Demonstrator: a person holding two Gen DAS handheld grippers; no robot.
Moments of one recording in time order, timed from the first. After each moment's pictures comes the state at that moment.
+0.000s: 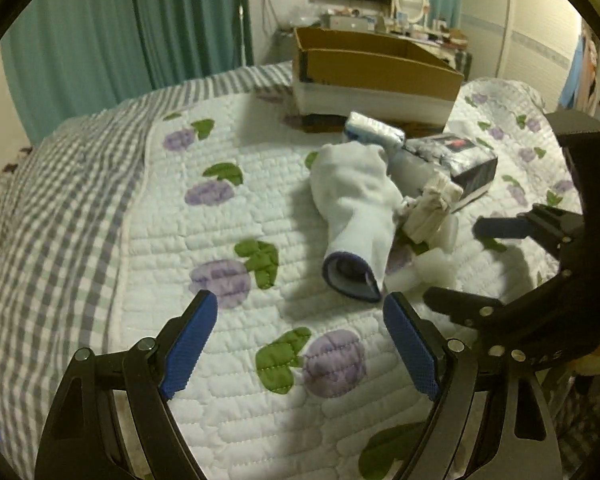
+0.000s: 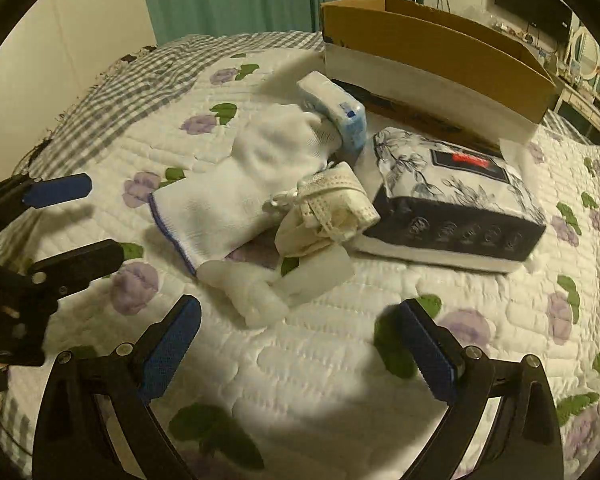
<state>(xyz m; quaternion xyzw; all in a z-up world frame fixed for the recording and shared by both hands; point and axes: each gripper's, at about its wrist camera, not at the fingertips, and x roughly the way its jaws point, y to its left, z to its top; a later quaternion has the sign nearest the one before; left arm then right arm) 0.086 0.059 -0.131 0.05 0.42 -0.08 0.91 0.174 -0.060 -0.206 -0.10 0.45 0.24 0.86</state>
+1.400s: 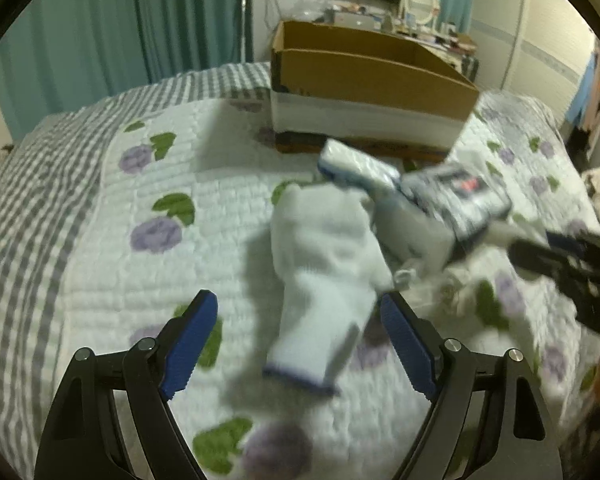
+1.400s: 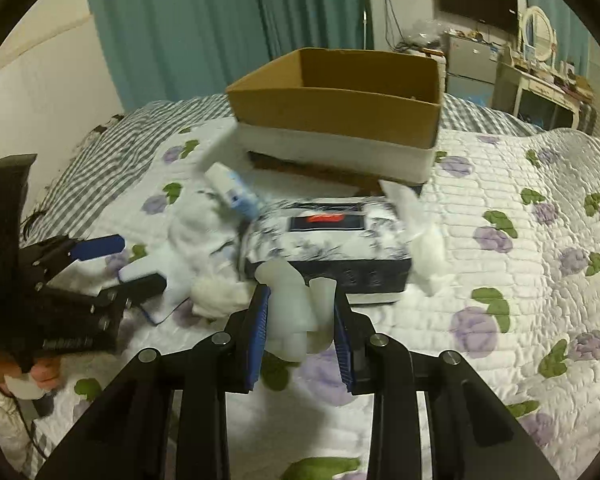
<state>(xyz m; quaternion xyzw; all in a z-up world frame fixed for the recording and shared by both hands) 0.142 0.024 -0.135 0.03 0.43 -0.08 0.90 0.188 -0.138 -0.160 -0.02 0.40 0.19 0.89</state>
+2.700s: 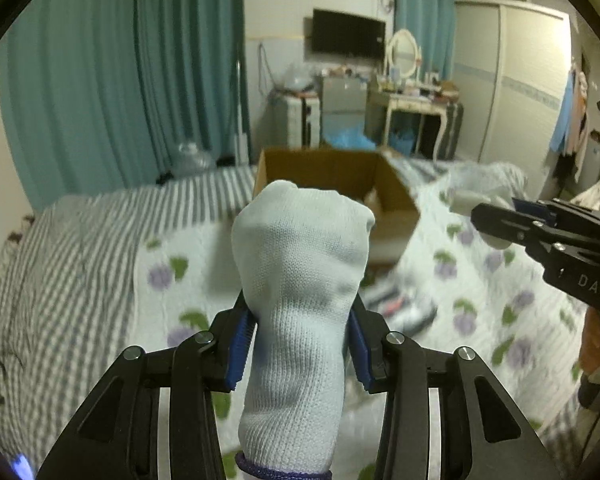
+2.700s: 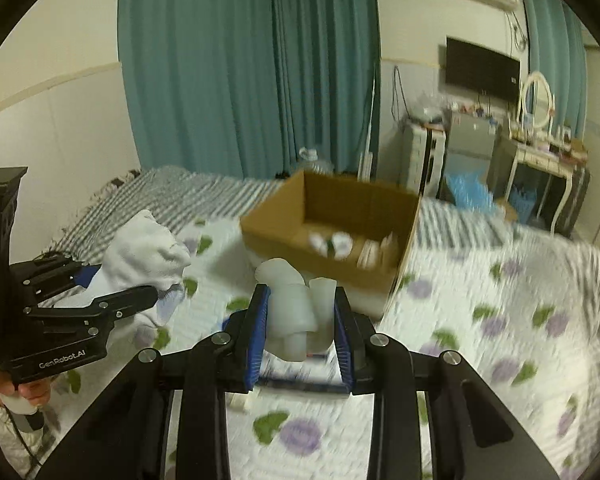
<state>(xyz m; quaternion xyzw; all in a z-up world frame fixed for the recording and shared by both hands) 0.125 -0.002 -0.014 0.03 0.33 -0.08 0.94 0.188 -0.155 -0.031 -0.04 0.28 0.21 0.93</state>
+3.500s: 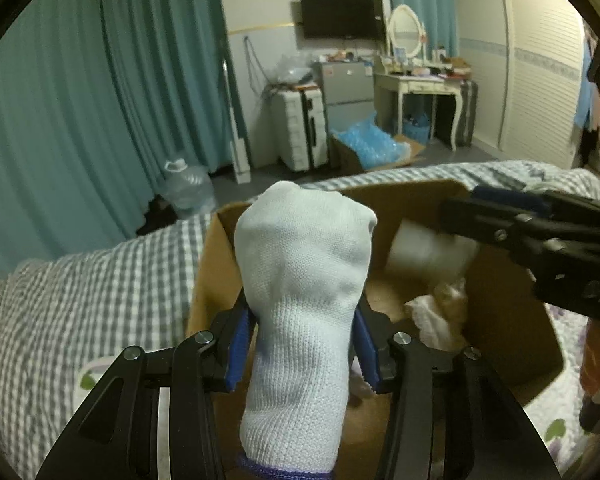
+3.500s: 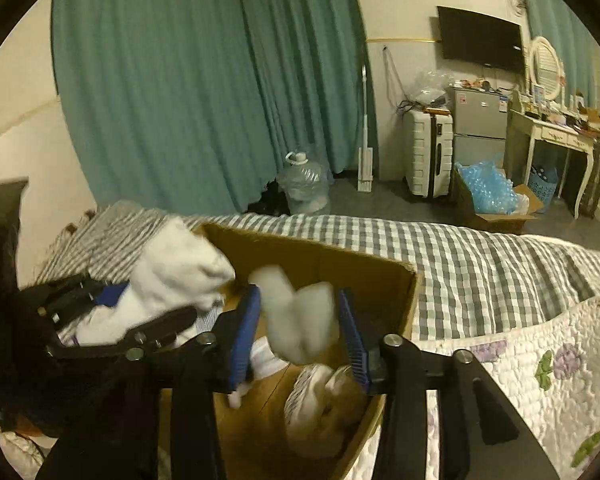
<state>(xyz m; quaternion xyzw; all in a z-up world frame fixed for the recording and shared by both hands) 0.364 -0.071 -0.057 0.09 0.33 -0.07 0.94 0.443 -0.180 -0.086 0.03 0.30 0.22 0.93</state>
